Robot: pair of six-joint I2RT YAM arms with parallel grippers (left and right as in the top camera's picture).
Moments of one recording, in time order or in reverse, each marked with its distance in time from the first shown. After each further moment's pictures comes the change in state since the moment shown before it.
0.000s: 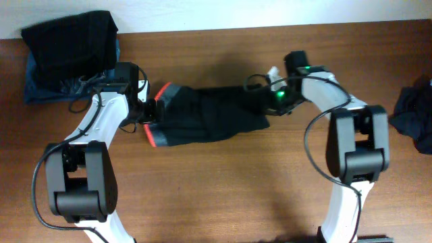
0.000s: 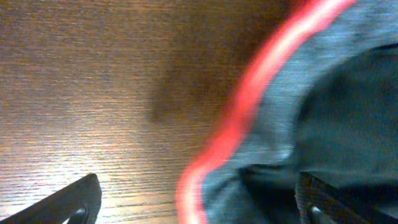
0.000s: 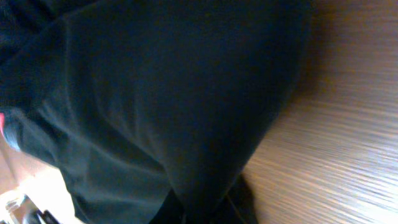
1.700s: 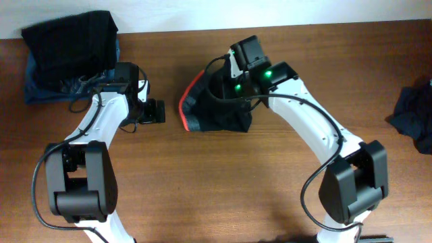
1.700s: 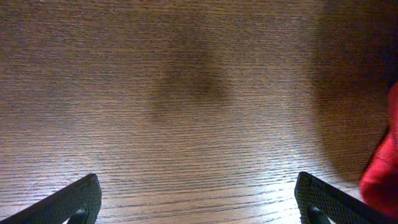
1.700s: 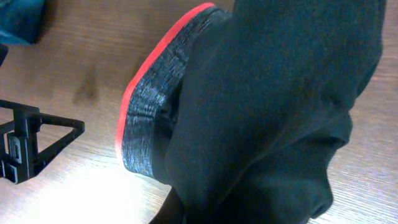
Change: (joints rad) left arm 0.000 0.000 0.000 0.001 0.000 0.000; right arm 0.380 -0.248 0.107 0.056 0.439 0.190
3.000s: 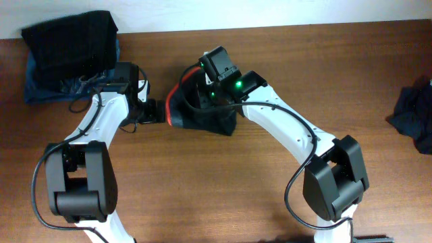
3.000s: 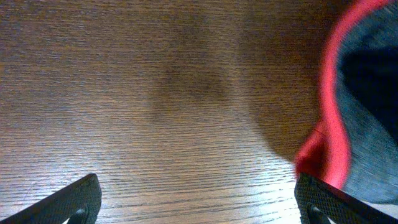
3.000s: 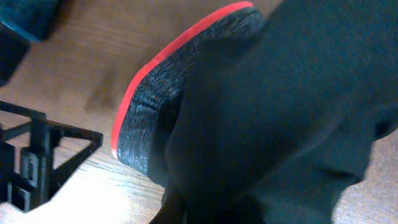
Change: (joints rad) left arm 0.000 0.000 0.000 0.000 0.000 0.000; right arm 0.136 0.074 0.049 0.085 0.119 0.035
